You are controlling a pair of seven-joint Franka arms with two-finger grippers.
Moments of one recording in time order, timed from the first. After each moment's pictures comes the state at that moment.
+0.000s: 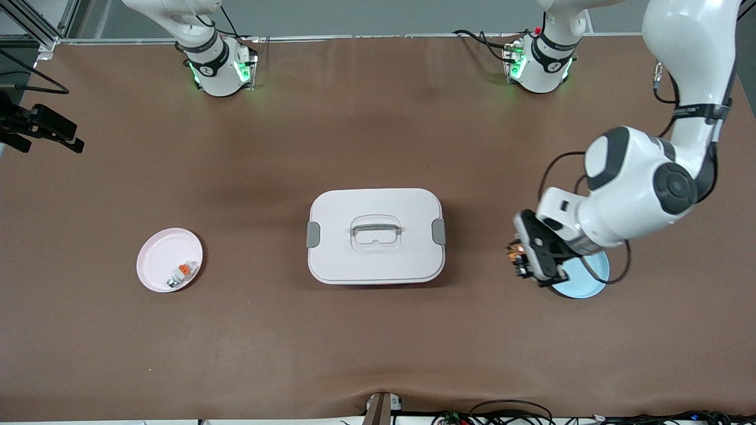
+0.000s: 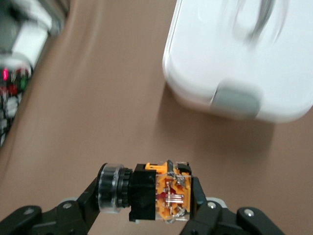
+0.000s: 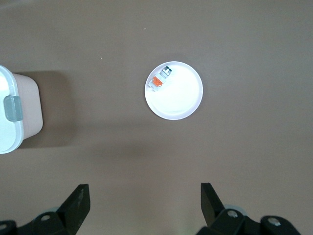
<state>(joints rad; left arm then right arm) 0.15 0.47 -0.57 -1.53 -0.04 2.13 0.96 -0.07 -0.03 0.04 -1.52 0.03 1.49 -0.01</state>
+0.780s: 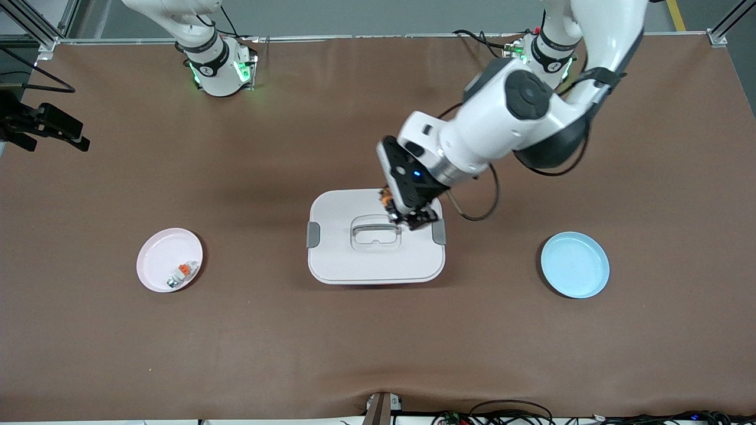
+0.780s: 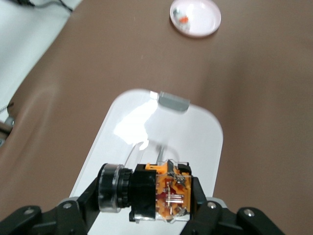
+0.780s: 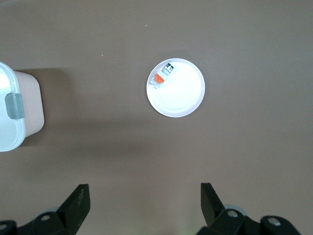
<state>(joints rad) -0.15 0.50 -0.66 -1.43 -0.05 2.27 0.54 -0.07 -0.03 0.04 -1.52 0.03 1.48 0.01</state>
